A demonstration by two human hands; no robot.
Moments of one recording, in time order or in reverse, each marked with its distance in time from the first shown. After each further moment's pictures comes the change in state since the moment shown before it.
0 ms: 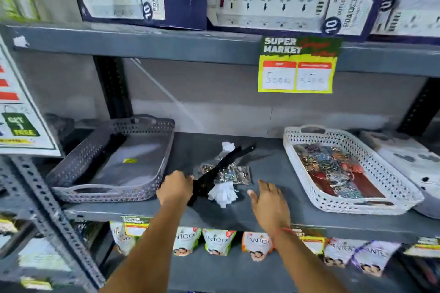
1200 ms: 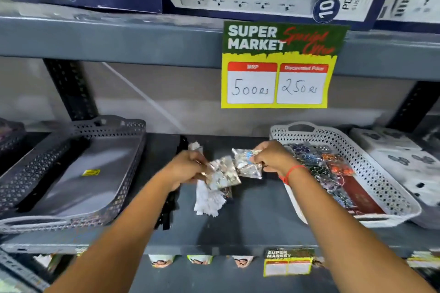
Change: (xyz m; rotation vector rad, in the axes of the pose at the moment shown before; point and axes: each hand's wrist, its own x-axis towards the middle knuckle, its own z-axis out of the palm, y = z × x) left_hand 0.030 0.102 -0.011 -0.514 -0.584 0.165; right_hand 0.136 0.022 -0.081 0.698 -0.308 0.273
